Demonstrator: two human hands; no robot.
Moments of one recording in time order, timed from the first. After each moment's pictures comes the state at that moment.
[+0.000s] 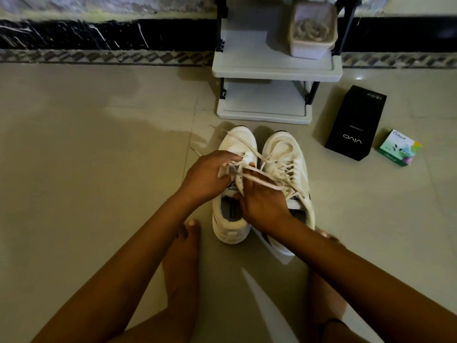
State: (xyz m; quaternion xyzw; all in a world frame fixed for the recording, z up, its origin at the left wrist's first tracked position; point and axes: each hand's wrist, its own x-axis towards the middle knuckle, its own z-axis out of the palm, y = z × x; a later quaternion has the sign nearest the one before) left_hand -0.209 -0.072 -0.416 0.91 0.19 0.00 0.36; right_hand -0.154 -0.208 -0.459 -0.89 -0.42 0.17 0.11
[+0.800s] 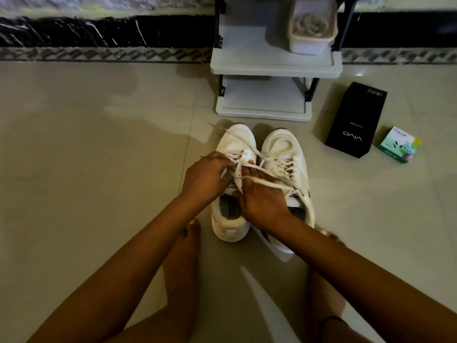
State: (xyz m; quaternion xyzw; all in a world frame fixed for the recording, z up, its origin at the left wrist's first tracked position) left_hand -0.208 -0.078 -0.422 0.95 0.22 -0.04 0.22; right_hand -0.154 -0.207 -0.457 -0.89 -0.43 0.14 0.12
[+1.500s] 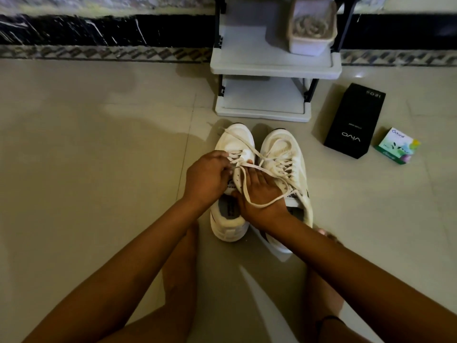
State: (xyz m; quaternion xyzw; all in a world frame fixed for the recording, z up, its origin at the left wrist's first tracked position) left_hand -0.209 -0.082 -0.436 0.94 0.25 0.04 0.24; right_hand -0.156 -0.207 -0.466 -0.89 -0.41 0.14 0.13
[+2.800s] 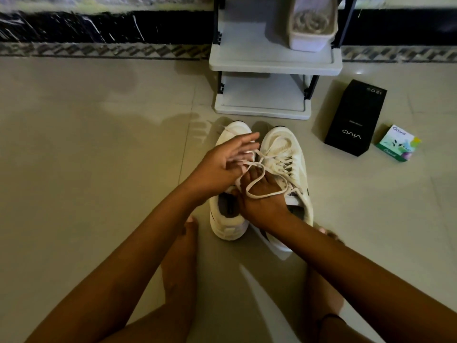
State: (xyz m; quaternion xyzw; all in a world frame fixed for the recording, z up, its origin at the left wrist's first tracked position) left_hand -0.203 -0.090 -0.393 0.79 0.16 -0.04 0.60; right_hand -0.155 -0.207 -0.460 -0.89 -0.41 0.13 0.15
